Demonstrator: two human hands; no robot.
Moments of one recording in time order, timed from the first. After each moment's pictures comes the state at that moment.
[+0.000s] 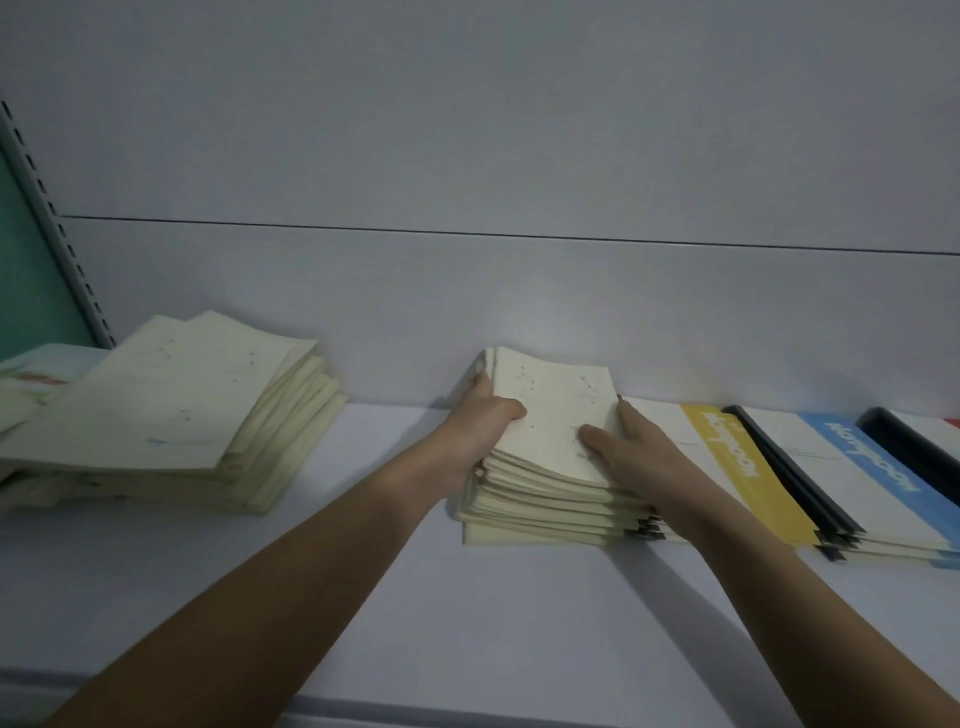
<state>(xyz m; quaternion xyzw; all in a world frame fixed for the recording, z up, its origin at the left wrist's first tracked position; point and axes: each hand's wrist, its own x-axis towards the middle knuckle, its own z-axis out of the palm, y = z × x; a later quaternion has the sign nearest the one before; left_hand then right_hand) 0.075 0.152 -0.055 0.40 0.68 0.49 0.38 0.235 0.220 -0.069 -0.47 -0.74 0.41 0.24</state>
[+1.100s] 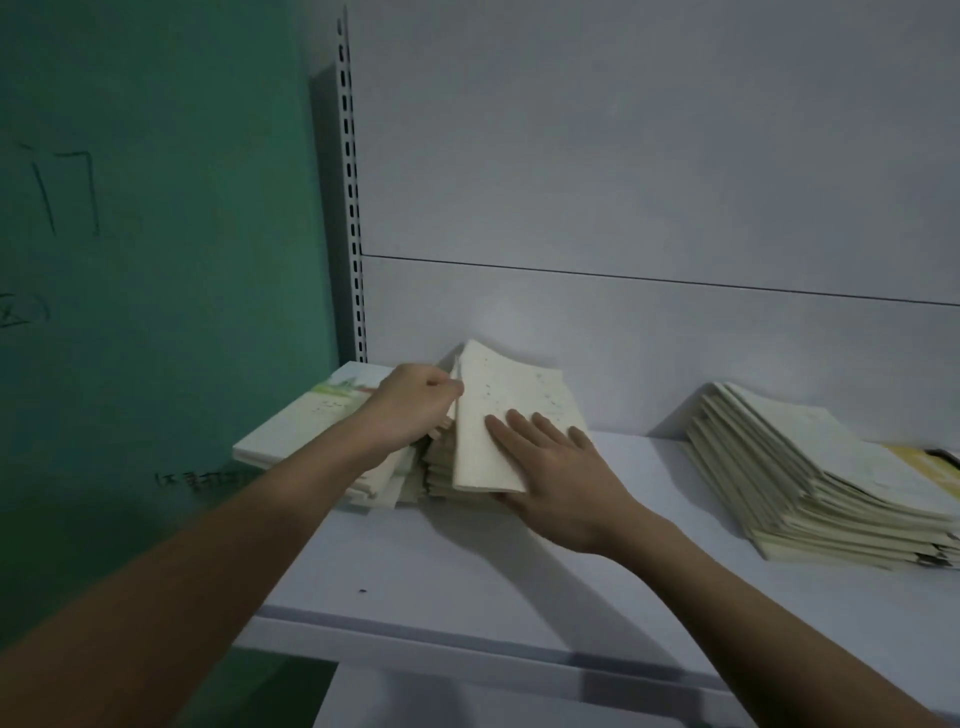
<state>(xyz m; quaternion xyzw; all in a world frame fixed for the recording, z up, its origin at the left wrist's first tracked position) -0.208 -0.094 0.001 0.45 0.77 0.42 0.14 -0.044 -0.008 -0.052 -0.23 -0.97 0.00 0.10</state>
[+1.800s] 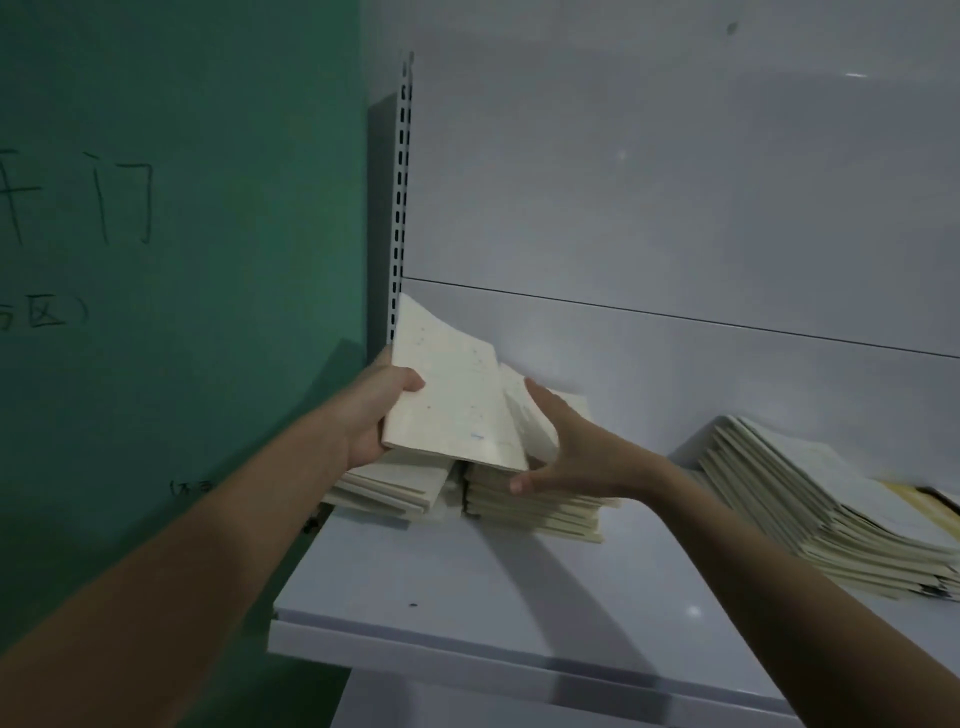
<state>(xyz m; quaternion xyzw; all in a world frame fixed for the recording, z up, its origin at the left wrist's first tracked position) -0.269 -0.141 0.017 0.29 0.59 0.66 0.38 -0.079 0.006 -0.012 -0.24 -0.94 0.24 0.08</state>
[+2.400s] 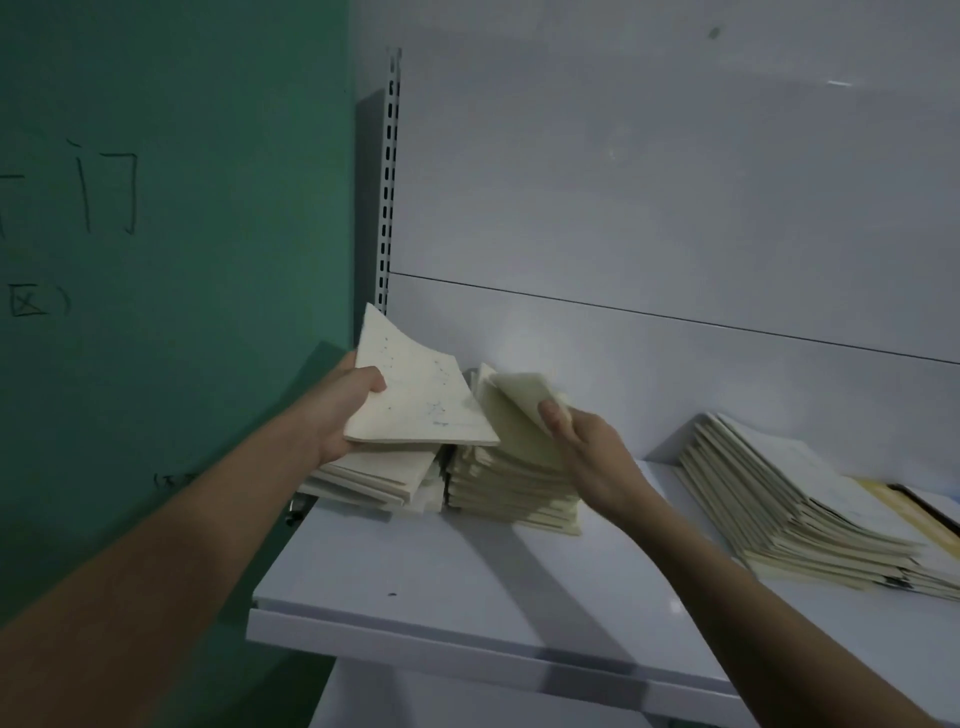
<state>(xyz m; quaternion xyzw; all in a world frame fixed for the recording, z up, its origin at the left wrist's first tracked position) -0.284 -0.141 0.003 0.27 0.63 0.64 0.34 -0.057 -0.016 -0.023 -0.29 -0.86 0.27 0.32</state>
